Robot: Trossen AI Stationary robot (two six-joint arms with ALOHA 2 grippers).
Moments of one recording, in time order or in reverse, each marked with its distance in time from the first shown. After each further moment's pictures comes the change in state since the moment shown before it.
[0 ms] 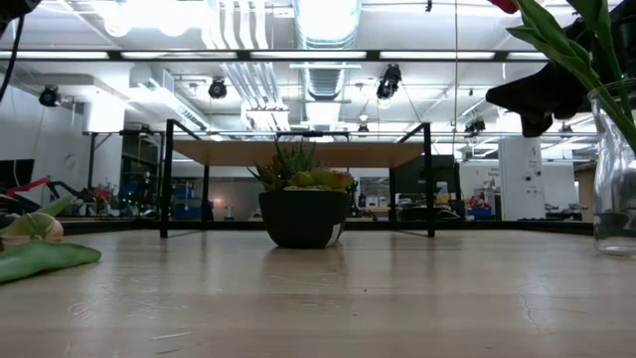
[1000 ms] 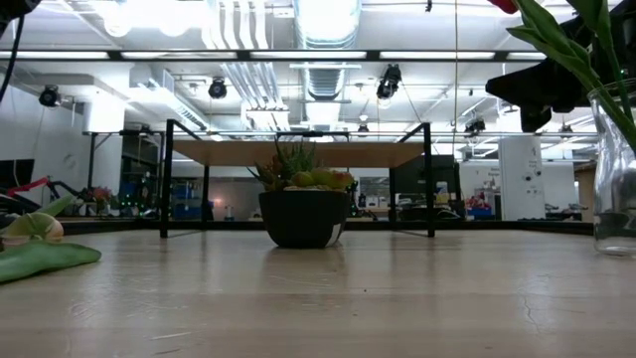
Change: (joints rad) left arm 0.000 0.000 0.059 0.022 0.053 0.019; right arm 0.000 0.000 0.000 0.047 0.000 0.000
